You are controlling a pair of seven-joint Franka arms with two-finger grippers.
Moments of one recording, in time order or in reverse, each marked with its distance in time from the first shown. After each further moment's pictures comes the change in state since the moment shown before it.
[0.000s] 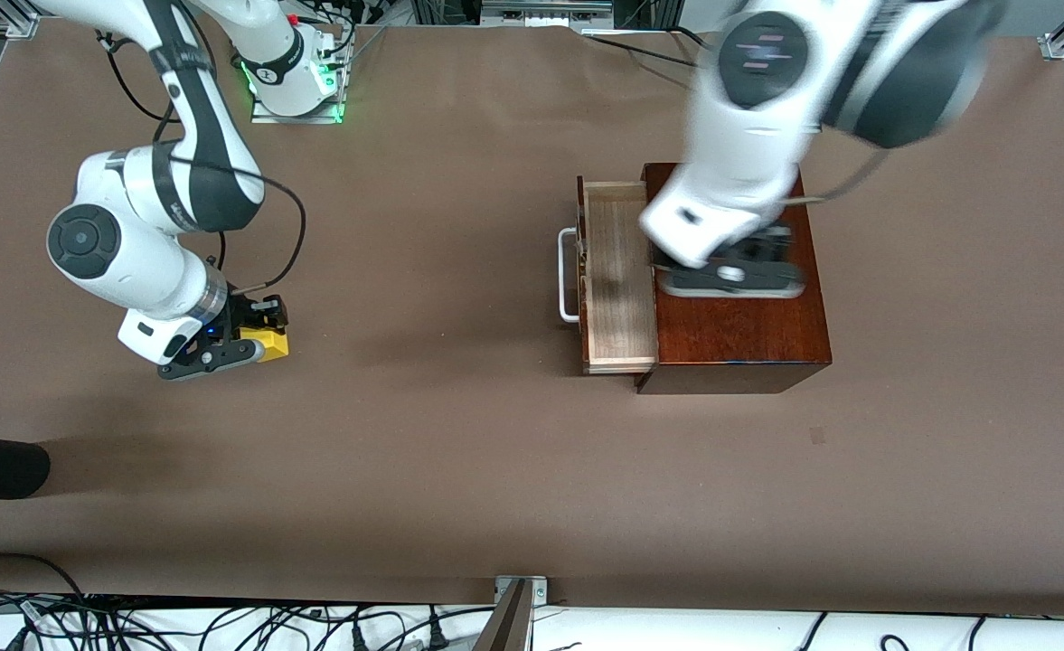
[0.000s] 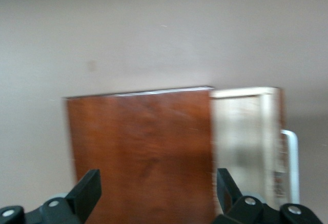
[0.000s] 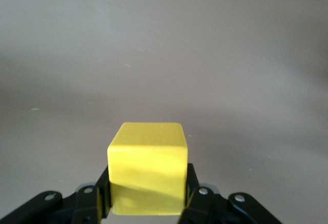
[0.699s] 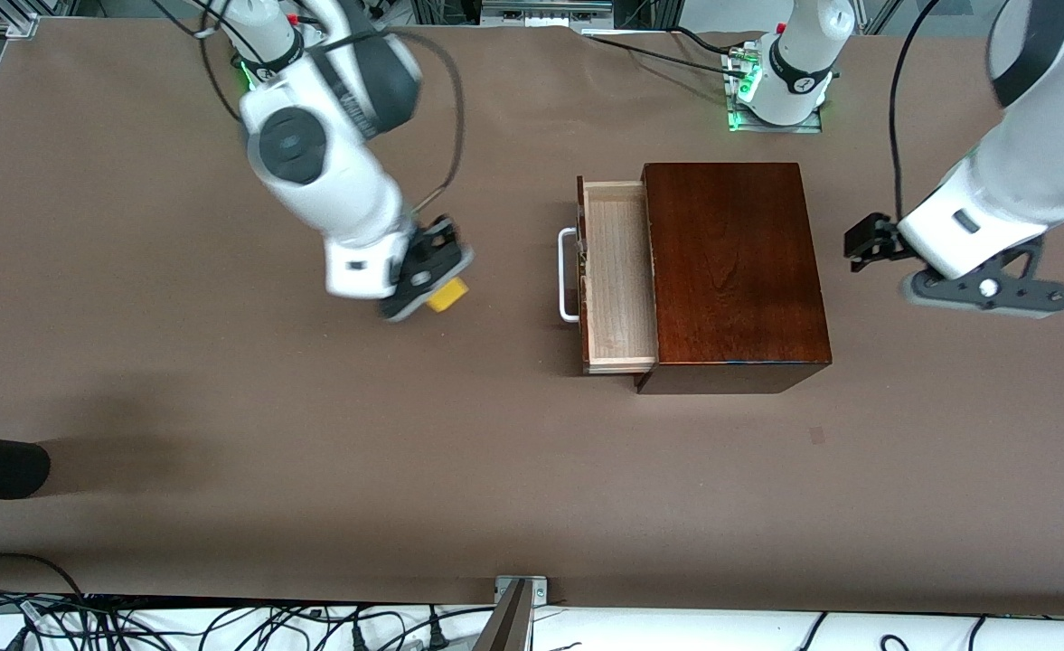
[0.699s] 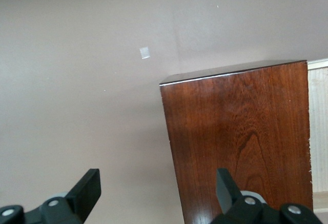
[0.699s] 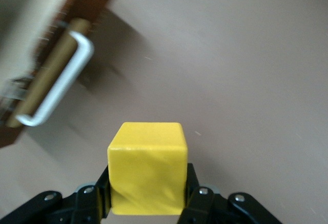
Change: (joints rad) left arm 0.267 -0.114 0.000 -0.006 -0.066 -0.113 0.344; right arm 0.176 0.069 0.264 0.191 0.051 -0.033 -0.025
